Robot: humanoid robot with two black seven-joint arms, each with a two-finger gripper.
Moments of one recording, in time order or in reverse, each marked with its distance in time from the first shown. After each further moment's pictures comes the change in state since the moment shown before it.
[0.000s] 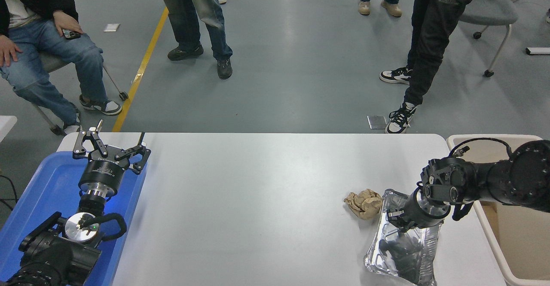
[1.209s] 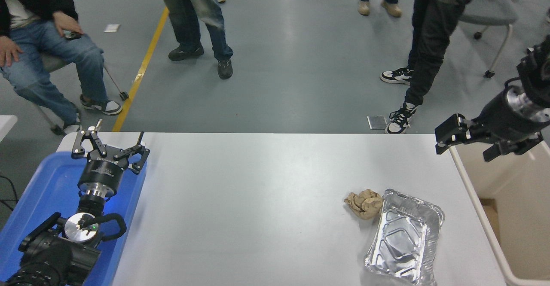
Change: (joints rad) left arm 0.000 0.001 0.002 0.000 0.000 0.000 -0.001; right arm 1.062 -0.390 -0.163 0.568 -0.017 0.314 -0.005
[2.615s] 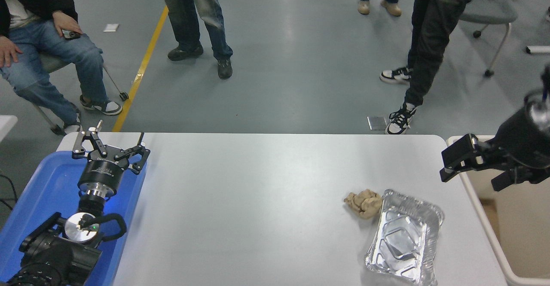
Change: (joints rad) left arm 0.000 0.000 -0.001 0.000 0.000 0.000 -0.001; right arm -0.210 -0.103 -0.002 0.212 -0.055 -0.147 -0.024
